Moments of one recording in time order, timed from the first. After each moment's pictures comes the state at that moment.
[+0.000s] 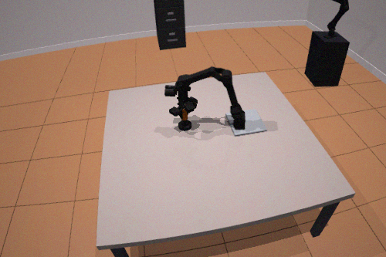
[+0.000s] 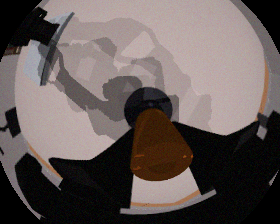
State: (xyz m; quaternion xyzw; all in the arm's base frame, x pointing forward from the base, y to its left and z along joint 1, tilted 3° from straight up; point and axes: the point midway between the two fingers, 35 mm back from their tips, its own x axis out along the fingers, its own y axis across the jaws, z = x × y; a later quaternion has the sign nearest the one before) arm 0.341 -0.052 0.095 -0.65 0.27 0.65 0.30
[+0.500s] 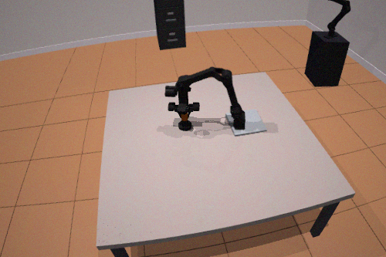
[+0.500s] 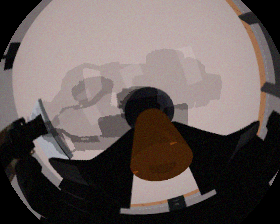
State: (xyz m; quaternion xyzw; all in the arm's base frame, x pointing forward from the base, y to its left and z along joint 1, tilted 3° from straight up) arm 0.339 -0.052 0.091 -0.47 0.51 0.48 0.54
